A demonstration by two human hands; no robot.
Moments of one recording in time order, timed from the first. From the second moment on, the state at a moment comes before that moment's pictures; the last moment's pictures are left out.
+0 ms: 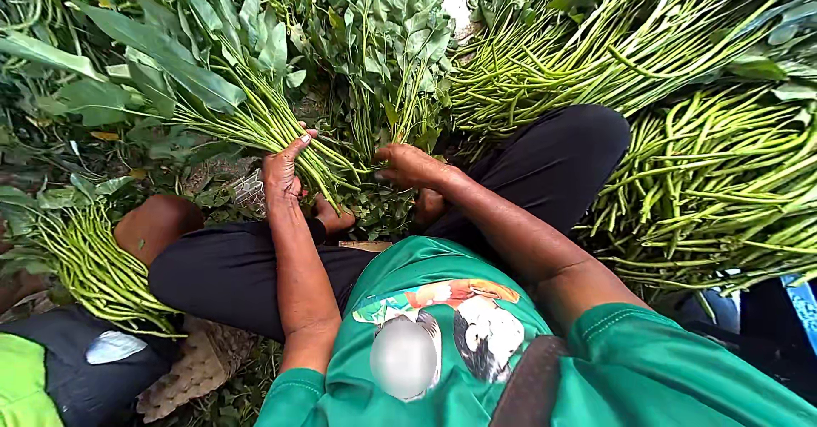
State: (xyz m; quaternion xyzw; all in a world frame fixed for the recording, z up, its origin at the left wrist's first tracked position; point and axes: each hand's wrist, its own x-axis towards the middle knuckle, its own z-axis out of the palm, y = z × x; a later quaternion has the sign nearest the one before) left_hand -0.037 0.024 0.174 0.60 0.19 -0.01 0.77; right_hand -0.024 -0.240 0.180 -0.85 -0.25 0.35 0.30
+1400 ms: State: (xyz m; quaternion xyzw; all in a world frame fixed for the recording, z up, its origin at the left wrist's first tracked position) left_hand -0.034 -0.014 0.166 0.57 0.24 -0.04 0.79; right_hand 0.075 -0.242 0.121 -0.82 0.10 0.11 0.55
